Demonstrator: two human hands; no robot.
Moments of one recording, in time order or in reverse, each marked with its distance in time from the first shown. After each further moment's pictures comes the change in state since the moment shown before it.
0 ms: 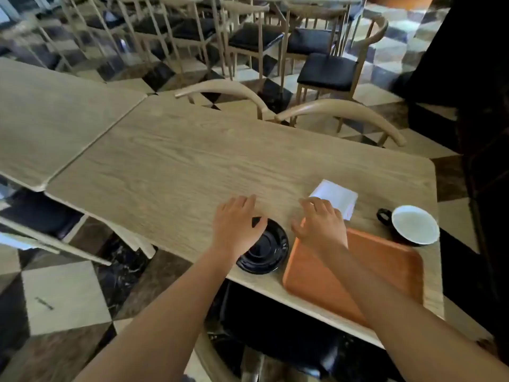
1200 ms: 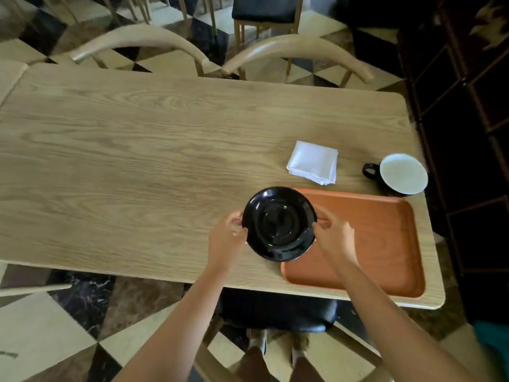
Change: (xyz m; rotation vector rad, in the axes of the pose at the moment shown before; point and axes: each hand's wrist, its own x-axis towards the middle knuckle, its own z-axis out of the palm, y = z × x) left_hand 0.015 -0.022 0.085 -0.931 -0.323 -0.354; right_hand -0.025 0.037 0.066 0.651 0.135 0.663
